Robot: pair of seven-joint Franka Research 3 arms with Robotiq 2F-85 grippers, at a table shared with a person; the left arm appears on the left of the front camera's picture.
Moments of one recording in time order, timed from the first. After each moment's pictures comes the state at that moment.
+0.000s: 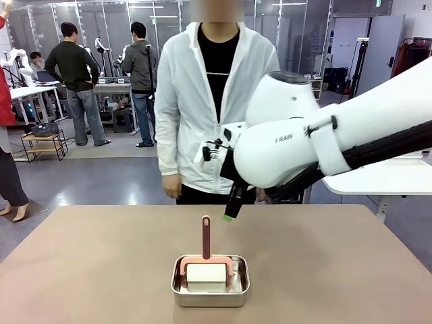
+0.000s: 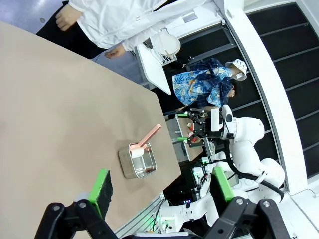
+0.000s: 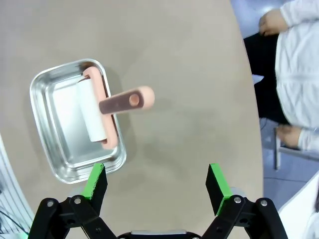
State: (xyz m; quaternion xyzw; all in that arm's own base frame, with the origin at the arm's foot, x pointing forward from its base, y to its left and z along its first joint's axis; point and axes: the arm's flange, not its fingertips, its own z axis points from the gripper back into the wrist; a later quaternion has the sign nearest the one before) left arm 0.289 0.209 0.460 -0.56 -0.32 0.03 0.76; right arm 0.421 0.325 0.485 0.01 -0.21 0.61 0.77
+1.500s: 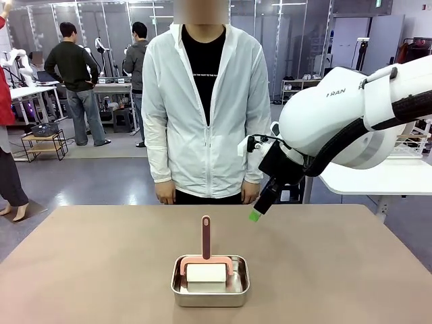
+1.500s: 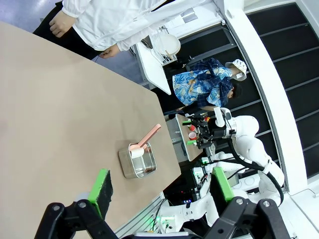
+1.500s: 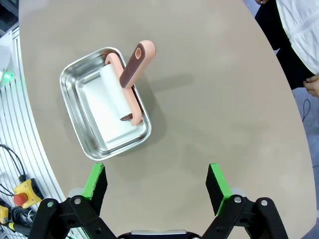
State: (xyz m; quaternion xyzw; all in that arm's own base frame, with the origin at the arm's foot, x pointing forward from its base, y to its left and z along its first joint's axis) left arm 0.289 0.209 0.460 -0.56 -0.32 0.03 0.76; right arm 0.421 0.243 0.487 0.13 -0.19 0.52 0.82
